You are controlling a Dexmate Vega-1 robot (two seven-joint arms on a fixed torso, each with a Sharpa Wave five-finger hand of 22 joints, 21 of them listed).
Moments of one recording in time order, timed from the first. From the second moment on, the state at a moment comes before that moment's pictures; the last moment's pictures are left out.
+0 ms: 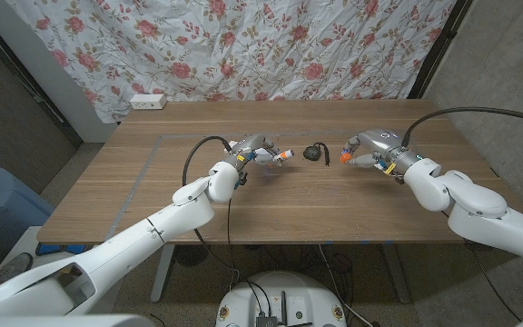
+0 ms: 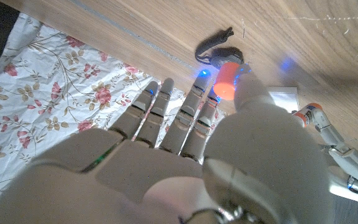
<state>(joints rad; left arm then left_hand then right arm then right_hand) 0.76 0.62 0.75 -1.80 0.37 0.33 0.19 1.01 -0.01 0.29 -0.17 0.19 1.07 -0.16 0.22 0.19 1.14 -0.18 0.20 0.19 0.56 -0.05 0.18 0.17 0.25 -0.04 0.18 0.17 -1.12 -1.11 -0.38 -2.08 -0.55 -0.29 -0.08 0.98 -0.03 0.35 -0.15 0.19 0.85 -0.22 0.45 0.20 1.00 -0.22 0.22 0.21 0.48 -0.05 0.40 0.24 0.46 -0.04 0.19 0.16</state>
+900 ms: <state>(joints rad) 0.75 0.62 0.73 -1.78 0.29 0.27 0.17 1.01 -0.01 0.29 -0.17 0.19 1.07 -0.16 0.22 0.19 1.14 -0.18 0.19 0.19 0.56 -0.05 0.18 0.17 0.26 -0.04 0.18 0.17 -1.13 -1.04 -0.30 -2.07 -0.27 -0.27 -0.14 0.98 -0.03 0.34 -0.15 0.19 0.86 -0.22 0.45 0.20 1.00 -0.22 0.21 0.21 0.48 -0.05 0.40 0.24 0.46 -0.04 0.19 0.17</state>
